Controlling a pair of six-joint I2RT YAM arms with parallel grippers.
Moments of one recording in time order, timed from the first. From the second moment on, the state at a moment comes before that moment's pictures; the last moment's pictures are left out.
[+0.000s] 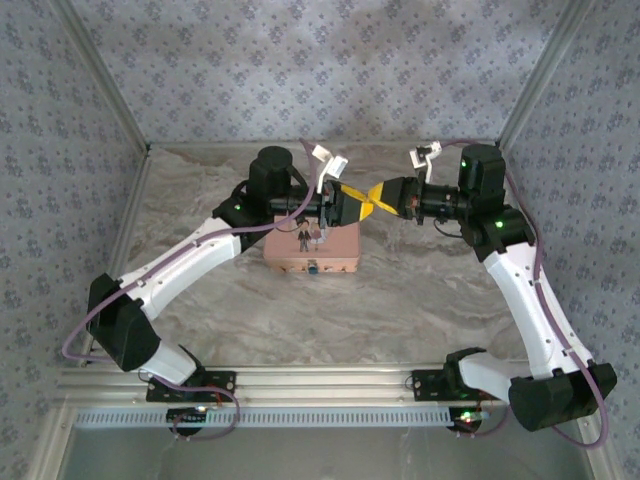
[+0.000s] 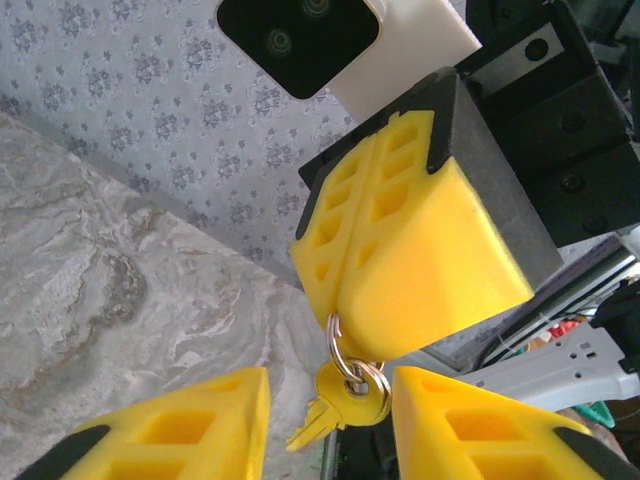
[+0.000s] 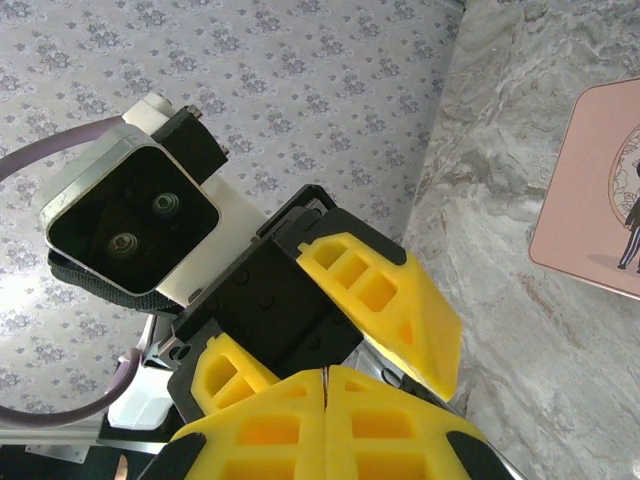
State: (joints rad) left arm -0.75 1.50 1.37 -0.02 0.80 -0.48; right arm 0.24 1.14 1.27 -0.47 -0.99 0.91
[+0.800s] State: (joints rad) left arm -0.75 1.50 1.41 -0.09 0.80 -0.43; right arm 0.20 1.13 1.26 -0.47 -1.02 0.91
